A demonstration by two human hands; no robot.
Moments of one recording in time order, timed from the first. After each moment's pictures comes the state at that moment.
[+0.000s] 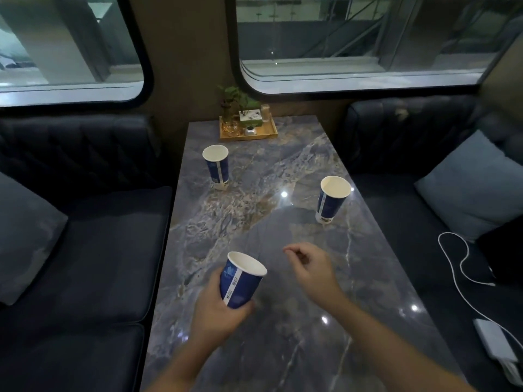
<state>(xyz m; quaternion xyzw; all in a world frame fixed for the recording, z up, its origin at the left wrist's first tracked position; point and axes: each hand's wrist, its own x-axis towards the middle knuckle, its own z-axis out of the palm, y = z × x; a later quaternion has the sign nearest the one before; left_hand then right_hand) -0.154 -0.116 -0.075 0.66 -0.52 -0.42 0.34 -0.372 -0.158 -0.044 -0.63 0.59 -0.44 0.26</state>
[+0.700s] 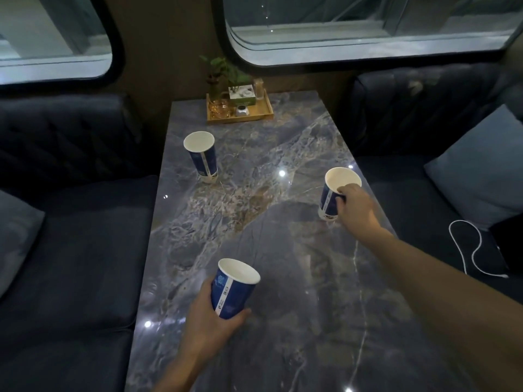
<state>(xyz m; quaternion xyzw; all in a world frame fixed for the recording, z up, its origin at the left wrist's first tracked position) -0.160 -0.164 -0.111 0.68 -0.51 -0.45 0.28 -0.491 -0.323 -0.071 -0.61 0.75 -0.22 0.11</state>
